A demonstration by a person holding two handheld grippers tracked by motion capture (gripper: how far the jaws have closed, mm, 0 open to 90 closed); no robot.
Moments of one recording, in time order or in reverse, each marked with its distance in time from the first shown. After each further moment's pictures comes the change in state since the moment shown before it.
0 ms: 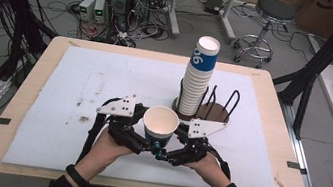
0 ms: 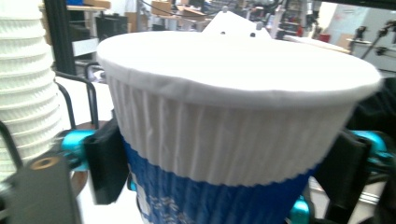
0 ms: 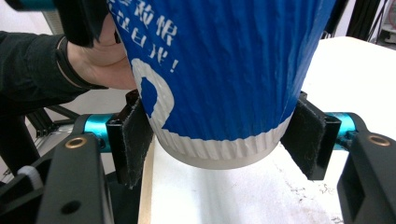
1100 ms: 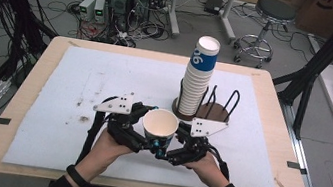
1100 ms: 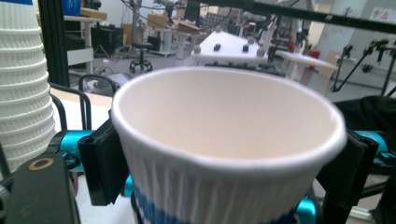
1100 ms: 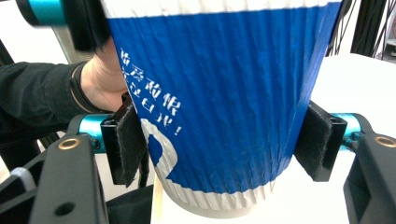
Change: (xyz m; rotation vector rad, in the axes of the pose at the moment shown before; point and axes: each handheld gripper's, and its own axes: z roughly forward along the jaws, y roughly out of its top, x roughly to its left) left arm 0.000 0.004 -0.001 -0.065 -0.028 -0.033; right arm 0.002 0.003 0.001 -0.083 0.031 0.031
